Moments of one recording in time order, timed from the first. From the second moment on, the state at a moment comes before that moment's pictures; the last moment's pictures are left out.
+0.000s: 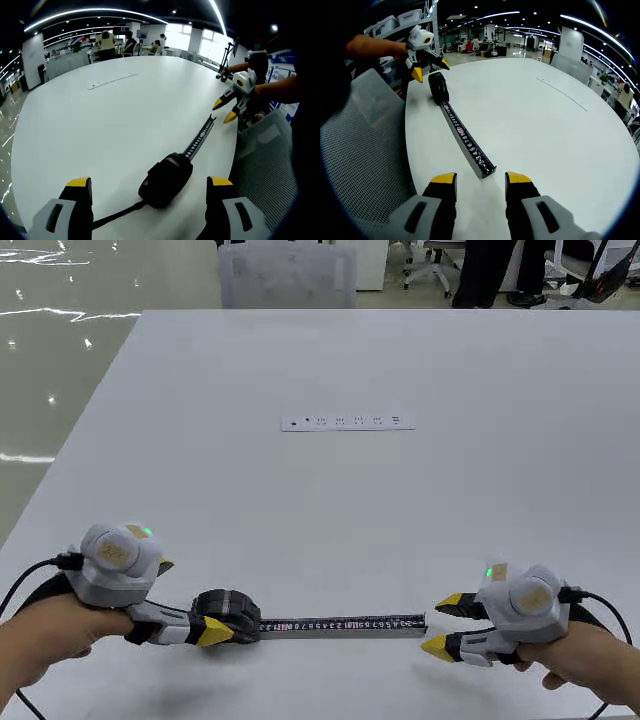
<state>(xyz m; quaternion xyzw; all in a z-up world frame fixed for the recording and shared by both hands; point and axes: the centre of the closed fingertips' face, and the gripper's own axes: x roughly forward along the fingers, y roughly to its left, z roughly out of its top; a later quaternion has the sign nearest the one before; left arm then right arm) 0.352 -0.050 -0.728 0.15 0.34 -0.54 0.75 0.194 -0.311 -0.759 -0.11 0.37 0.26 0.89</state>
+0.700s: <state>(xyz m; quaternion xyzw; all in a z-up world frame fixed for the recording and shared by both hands) 0.334 0.006 -0.713 0.09 0.29 -0.48 0.82 0.133 -0.364 -0.737 -0.08 0.35 0.14 0.92</state>
